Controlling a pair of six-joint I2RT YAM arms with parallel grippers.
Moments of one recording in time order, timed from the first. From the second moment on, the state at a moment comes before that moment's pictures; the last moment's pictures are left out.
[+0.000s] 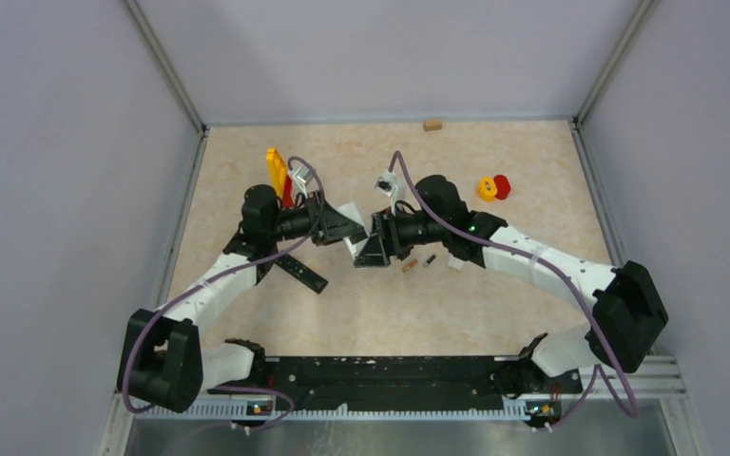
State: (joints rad) left arm -0.29 1.20 0.66 0.36 0.95 -1.07; right arm 0.80 1.40 1.05 -0.14 -0.60 0.51
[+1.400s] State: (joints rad) left arm -0.16 1.17 0.67 0.31 0.93 -1.03; right arm 0.68 1.16 0.96 -0.24 -0.29 0.41
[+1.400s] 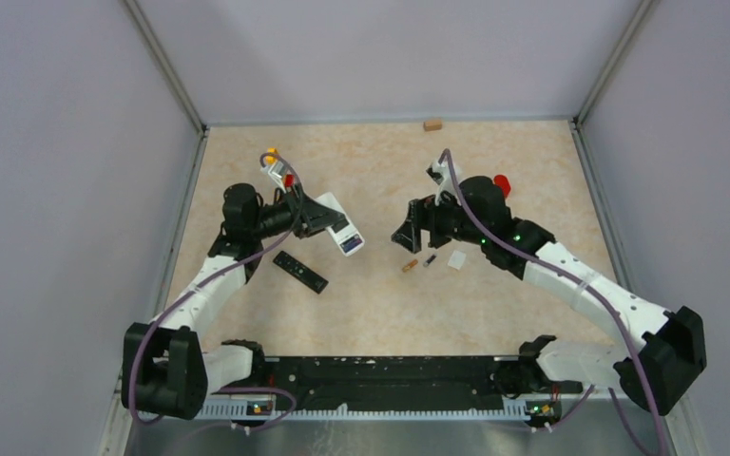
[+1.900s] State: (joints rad) left arm -0.08 1.16 0.62 0.19 0.88 -0.95; right arm 0.63 1.53 1.03 -0.73 0.09 -0.20
